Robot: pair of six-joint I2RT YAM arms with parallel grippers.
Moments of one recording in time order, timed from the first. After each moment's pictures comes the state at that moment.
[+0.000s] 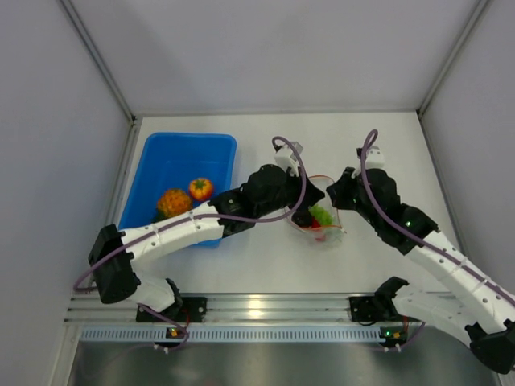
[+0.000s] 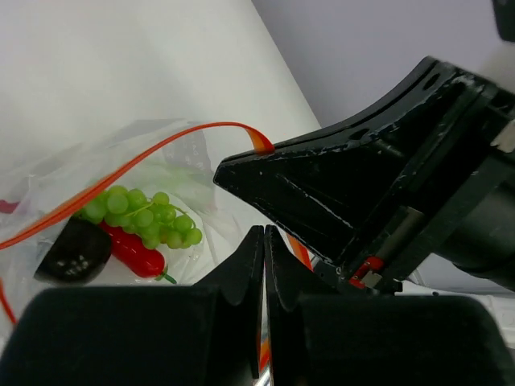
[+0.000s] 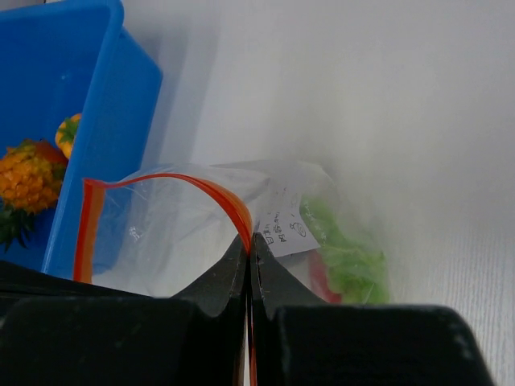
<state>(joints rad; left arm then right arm) -1.03 1.43 1.21 -0.03 -0.07 -0.74 0.65 0.88 0.90 -0.46 0.26 0.56</state>
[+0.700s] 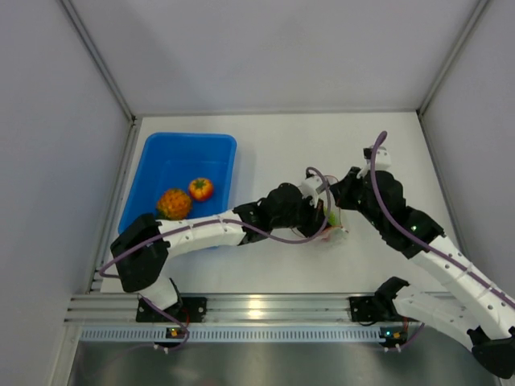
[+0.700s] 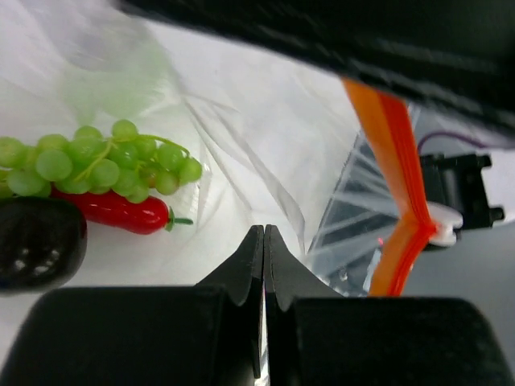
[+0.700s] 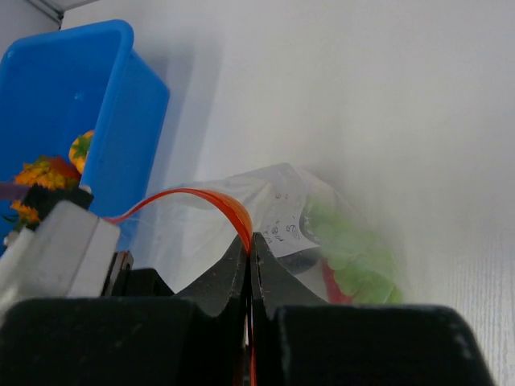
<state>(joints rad) -1.06 1.62 1.10 0.14 0.20 -0.54 0.65 0.83 0.90 -0.47 0.28 0.58</state>
